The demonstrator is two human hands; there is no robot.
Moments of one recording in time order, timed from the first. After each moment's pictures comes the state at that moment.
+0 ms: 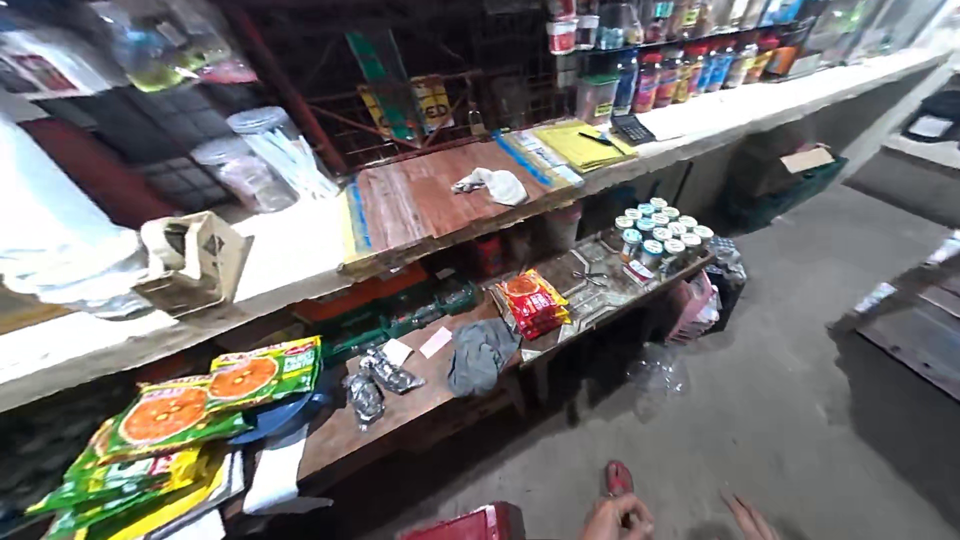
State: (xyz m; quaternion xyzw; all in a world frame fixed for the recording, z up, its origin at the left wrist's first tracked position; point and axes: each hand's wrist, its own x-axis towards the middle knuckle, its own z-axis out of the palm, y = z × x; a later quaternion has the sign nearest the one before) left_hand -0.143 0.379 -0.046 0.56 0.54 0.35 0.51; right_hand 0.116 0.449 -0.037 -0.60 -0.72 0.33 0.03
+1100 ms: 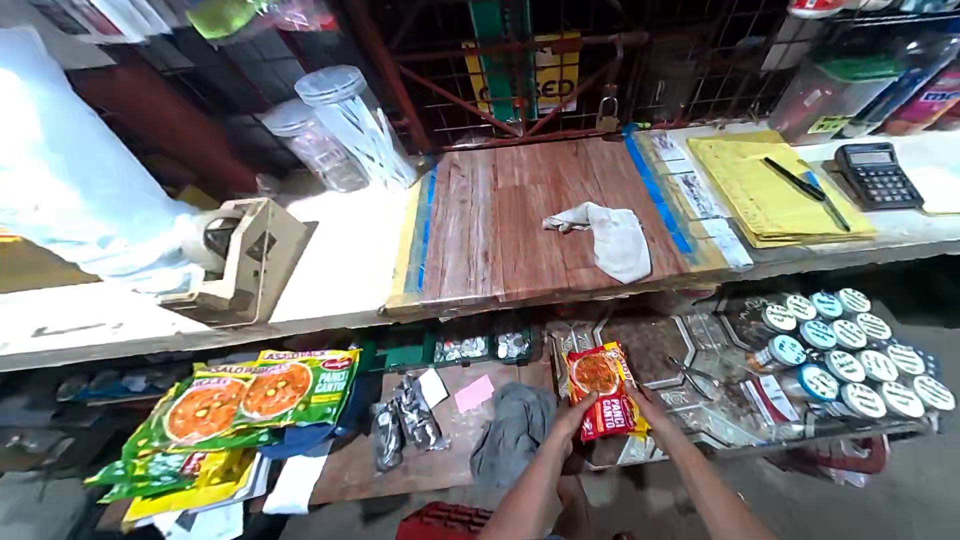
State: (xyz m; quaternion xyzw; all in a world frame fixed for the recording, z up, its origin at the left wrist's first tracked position) left_hand -0.412 0.660 -0.097 -0.09 0.66 0.51 0.54; right_hand -0.293 0.806 -0.108 -0.54 -0.52 0.66 -0.01
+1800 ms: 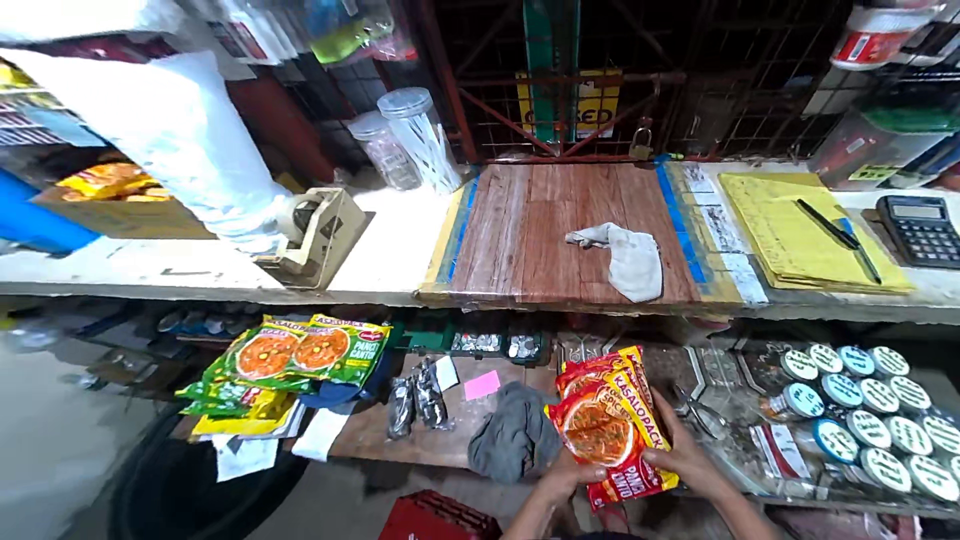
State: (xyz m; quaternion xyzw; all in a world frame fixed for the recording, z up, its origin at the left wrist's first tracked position) left_hand -0.346 0.609 -0.035 0.06 0.53 0.69 0.48; right_hand -0.245 0.824 0.000 -0.25 -0.69 0.68 0.00
